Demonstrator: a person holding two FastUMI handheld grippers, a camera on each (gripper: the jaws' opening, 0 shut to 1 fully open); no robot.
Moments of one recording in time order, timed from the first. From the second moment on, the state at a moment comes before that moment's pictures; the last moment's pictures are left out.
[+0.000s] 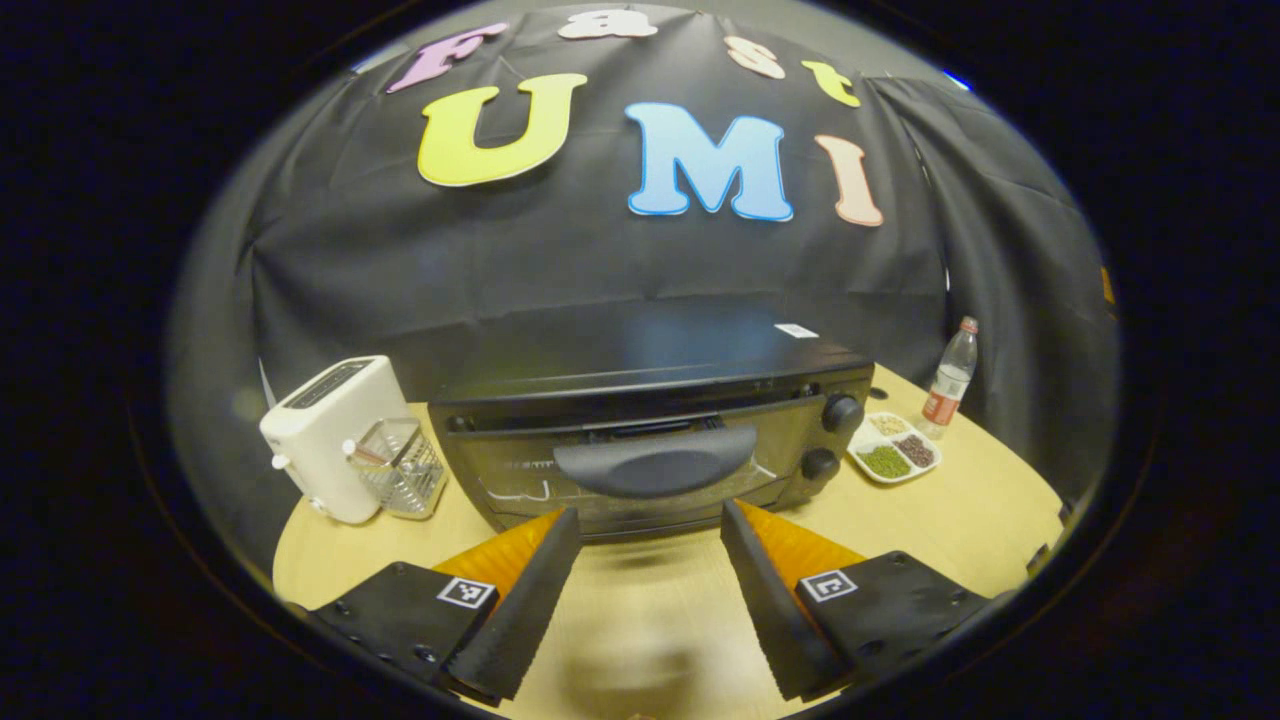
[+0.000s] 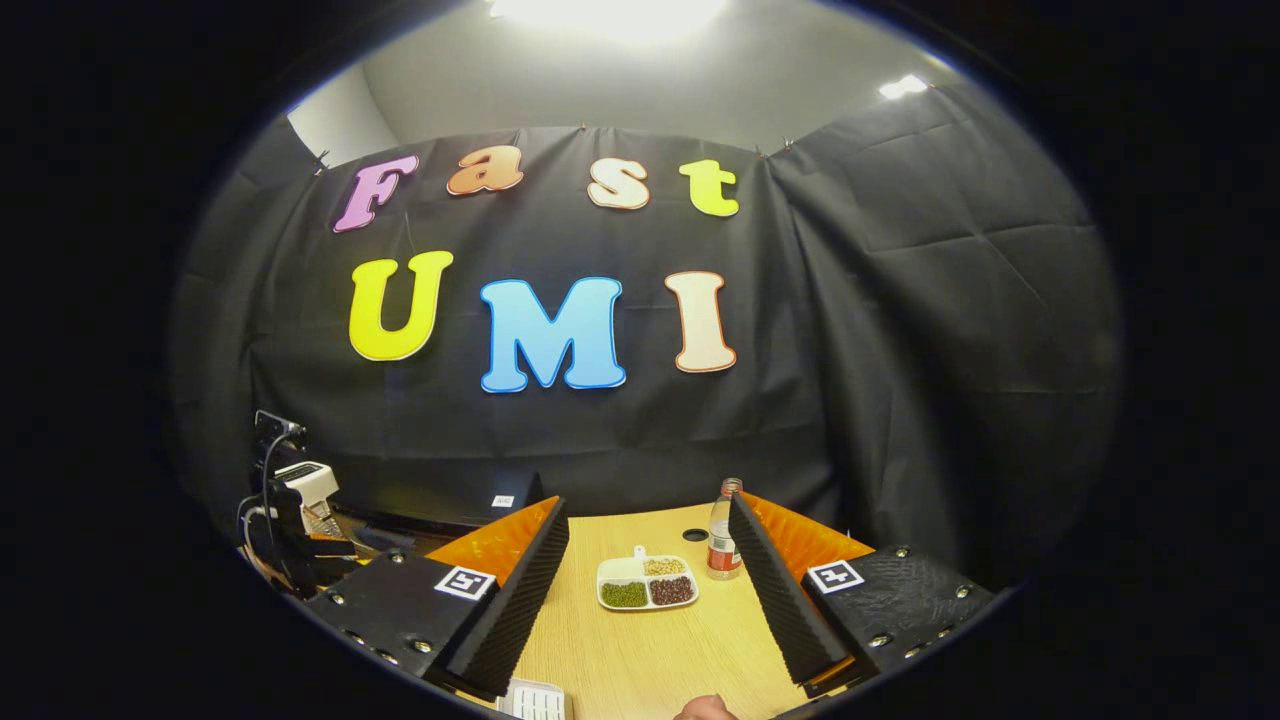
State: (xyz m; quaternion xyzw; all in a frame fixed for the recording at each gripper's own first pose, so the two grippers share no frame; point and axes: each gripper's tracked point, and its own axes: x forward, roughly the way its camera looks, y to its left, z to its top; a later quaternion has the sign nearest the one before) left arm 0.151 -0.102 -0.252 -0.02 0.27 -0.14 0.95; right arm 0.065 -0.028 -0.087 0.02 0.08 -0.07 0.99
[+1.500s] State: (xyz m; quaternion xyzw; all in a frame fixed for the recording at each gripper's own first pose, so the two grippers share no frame) left arm -0.100 -0.042 0.031 -0.02 0.03 0.03 1.00; right arm -0.013 -0.021 -0.003 0.01 0.00 0.07 1.00
